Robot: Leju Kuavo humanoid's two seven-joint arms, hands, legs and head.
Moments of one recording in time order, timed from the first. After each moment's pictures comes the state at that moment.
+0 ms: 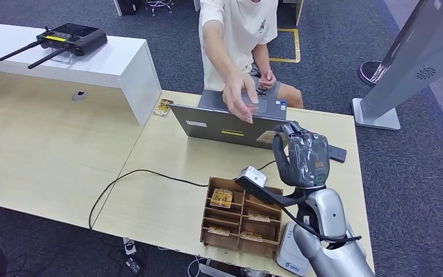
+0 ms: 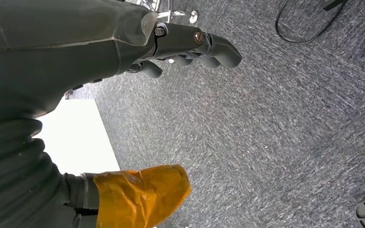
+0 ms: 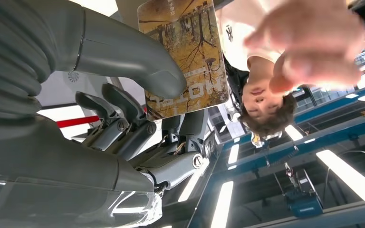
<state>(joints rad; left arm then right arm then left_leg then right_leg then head) -0.09 -0.05 0.58 -0.21 -1.57 -0.10 0.14 -0.41 0.01 0.57 -1.26 1.10 -0.49 0.02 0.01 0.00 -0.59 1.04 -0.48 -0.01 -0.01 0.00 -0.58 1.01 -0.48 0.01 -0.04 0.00</state>
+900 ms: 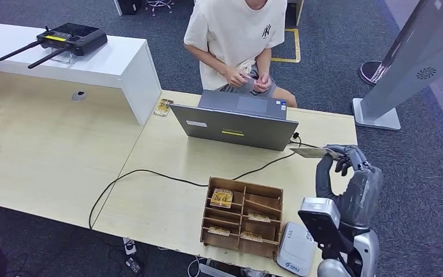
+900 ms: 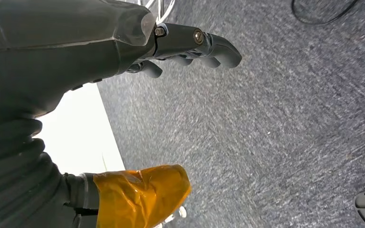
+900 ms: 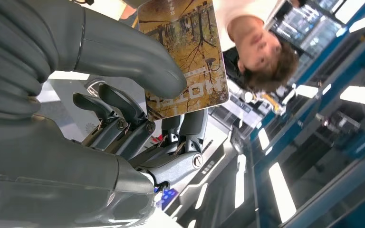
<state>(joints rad) -0.04 -0.05 0.61 -0.21 -1.48 -0.05 0.13 -0.11 0.01 0.40 -1.63 0.73 -0.61 -0.15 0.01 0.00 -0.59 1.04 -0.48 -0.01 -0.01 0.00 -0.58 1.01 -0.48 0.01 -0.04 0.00</state>
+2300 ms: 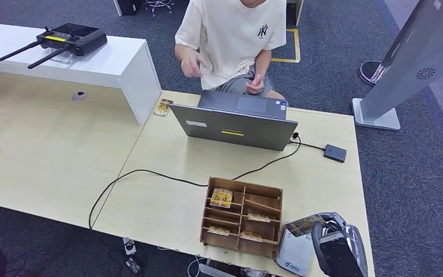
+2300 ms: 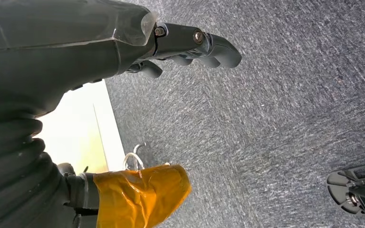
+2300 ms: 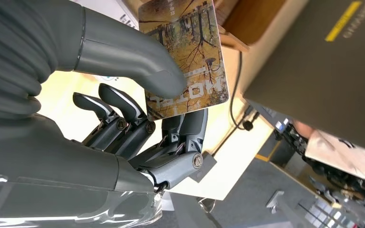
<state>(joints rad) -0.02 -0.07 0.76 -0.21 -1.39 -0.04 0.12 0.22 -0.13 0.33 -1.68 0.41 -0.28 0.02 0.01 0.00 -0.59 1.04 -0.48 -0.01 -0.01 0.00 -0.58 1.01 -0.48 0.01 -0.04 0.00</state>
